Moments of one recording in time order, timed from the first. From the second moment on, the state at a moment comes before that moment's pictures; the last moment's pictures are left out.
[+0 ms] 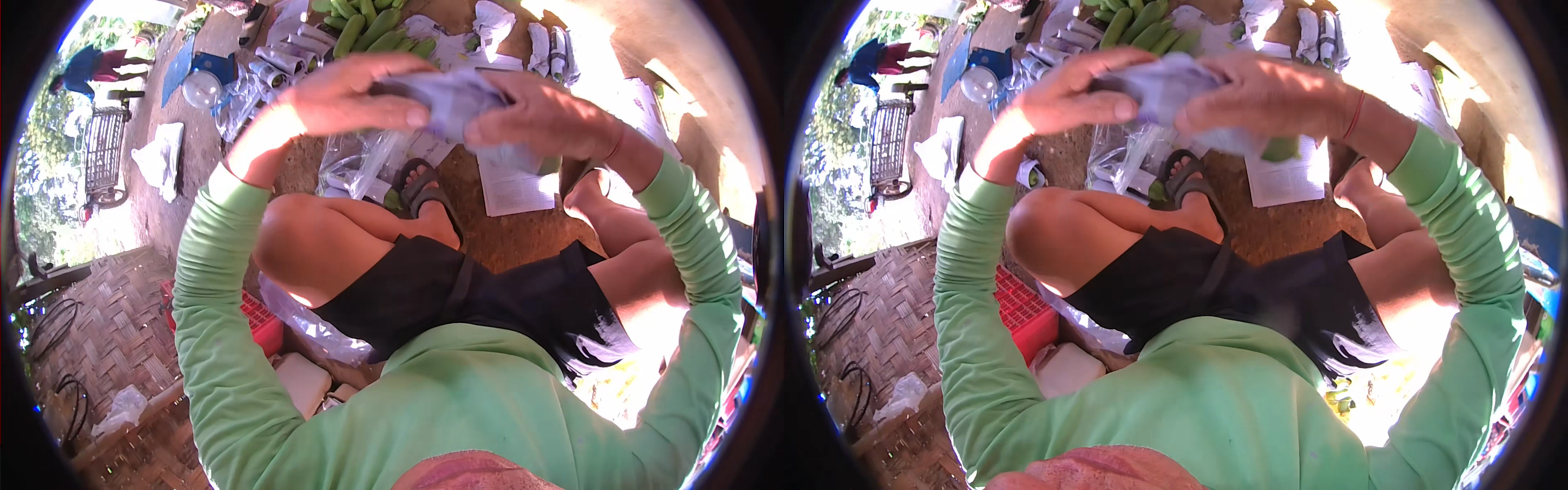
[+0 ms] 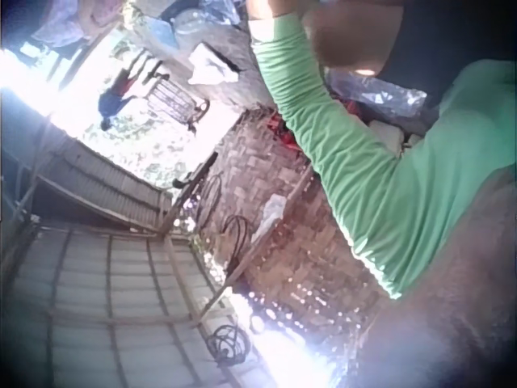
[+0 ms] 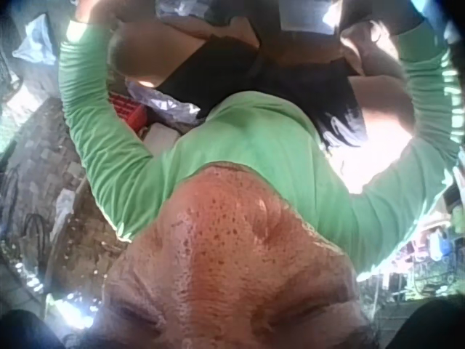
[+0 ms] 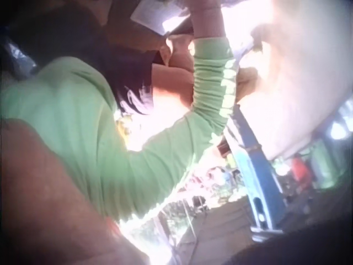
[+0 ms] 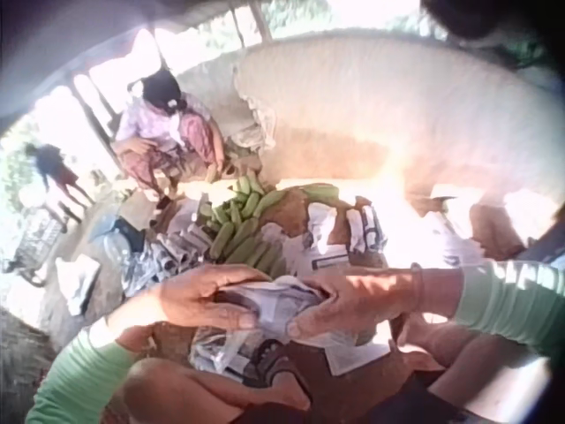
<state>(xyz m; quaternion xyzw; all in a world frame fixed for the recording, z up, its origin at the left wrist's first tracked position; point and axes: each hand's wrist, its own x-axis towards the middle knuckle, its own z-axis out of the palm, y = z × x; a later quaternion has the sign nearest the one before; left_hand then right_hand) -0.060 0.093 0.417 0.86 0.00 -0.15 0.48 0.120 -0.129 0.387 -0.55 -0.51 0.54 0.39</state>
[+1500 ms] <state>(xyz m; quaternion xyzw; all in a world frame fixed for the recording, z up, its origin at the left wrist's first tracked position) -0.239 0.063 0.043 0.73 0.56 0.07 0.38 -0.051 0.027 0.011 -0.66 -0.56 0.41 0.28</state>
